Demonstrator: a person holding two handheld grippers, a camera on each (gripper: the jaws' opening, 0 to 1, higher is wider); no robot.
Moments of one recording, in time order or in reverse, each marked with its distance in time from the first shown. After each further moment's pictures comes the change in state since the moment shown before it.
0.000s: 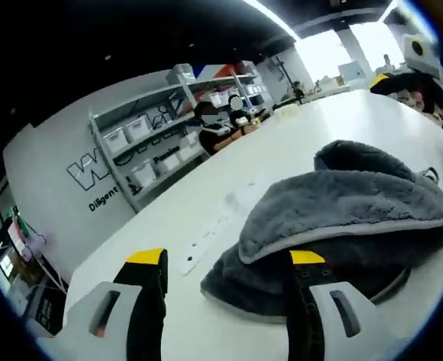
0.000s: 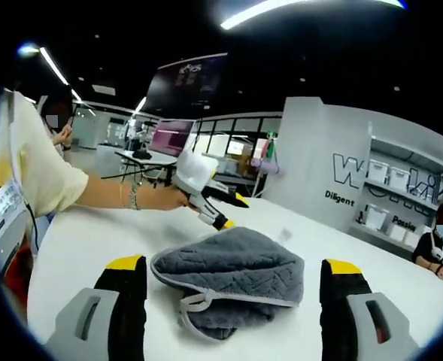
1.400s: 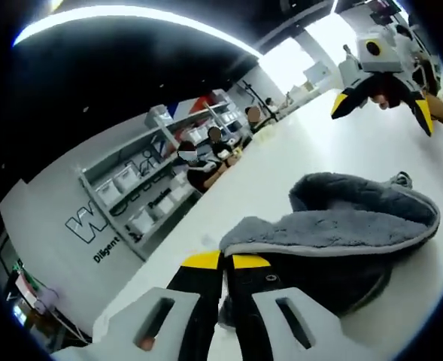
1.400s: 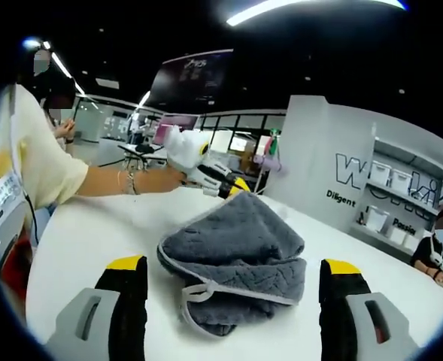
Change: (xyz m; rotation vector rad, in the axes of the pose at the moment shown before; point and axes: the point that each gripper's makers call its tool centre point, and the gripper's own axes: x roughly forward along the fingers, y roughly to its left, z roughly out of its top) left arm -0.038 0.009 0.063 0.185 -0.169 -0.010; right arm 0.004 0.000 0.001 -0.028 0.024 0.009
